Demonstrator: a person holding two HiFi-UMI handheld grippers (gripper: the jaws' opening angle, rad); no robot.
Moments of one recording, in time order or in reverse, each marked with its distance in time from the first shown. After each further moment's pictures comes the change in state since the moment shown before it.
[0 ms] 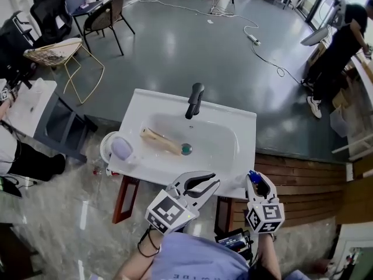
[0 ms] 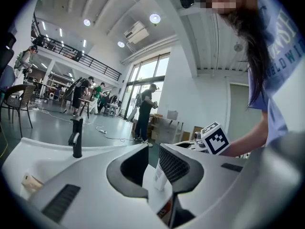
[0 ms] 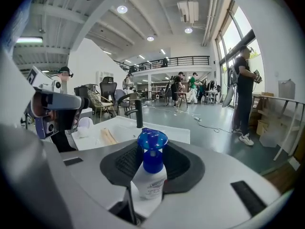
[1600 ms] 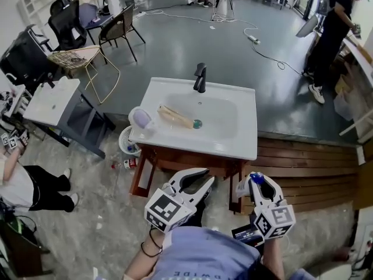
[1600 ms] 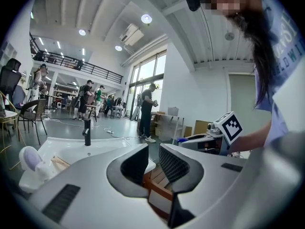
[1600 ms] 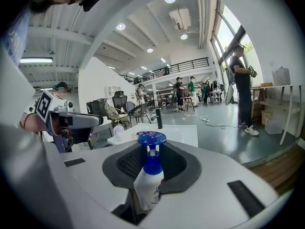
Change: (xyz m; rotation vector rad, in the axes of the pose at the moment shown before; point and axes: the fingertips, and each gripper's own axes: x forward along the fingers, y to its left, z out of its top) left arm -0.116 -0.137 -0.030 0.066 0.028 0.109; right arm -0.187 0.087 -0.041 0.086 -0.104 0.122
